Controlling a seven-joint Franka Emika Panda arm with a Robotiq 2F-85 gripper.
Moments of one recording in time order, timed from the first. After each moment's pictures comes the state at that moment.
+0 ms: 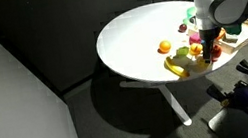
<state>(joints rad) 0.05 0.24 0.03 -2.58 -0.22 2.58 -0.19</state>
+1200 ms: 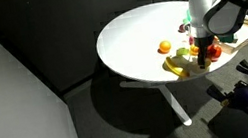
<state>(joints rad) 0.06 0.35 0.06 -2.54 -0.22 2.65 -0.19</state>
